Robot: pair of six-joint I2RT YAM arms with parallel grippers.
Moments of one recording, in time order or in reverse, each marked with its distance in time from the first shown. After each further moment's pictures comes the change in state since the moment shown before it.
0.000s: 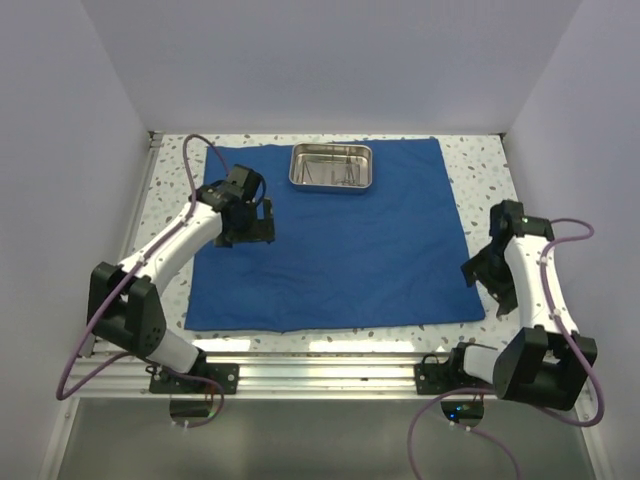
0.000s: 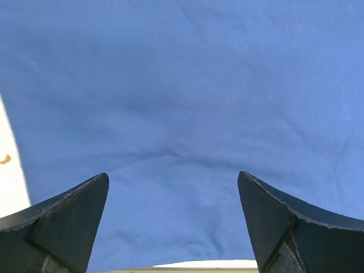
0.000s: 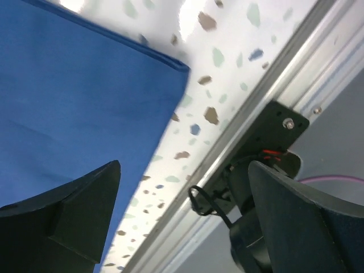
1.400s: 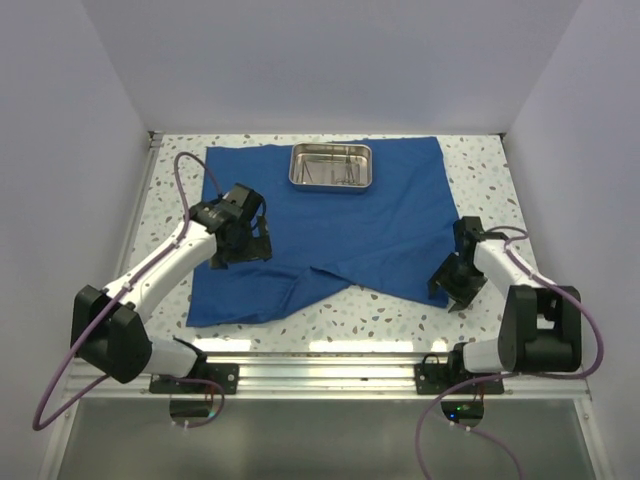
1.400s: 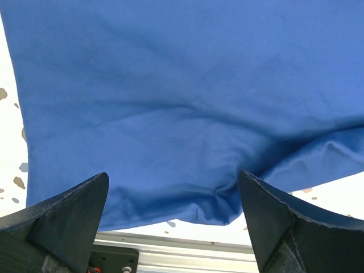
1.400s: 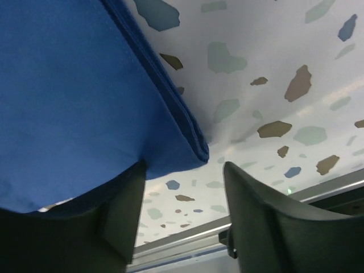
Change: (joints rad) left arm -0.059 -0.141 -0.085 -0.112 -0.056 -0.163; right arm 0.164 0.160 -0.232 0.433 -0.271 -0.137
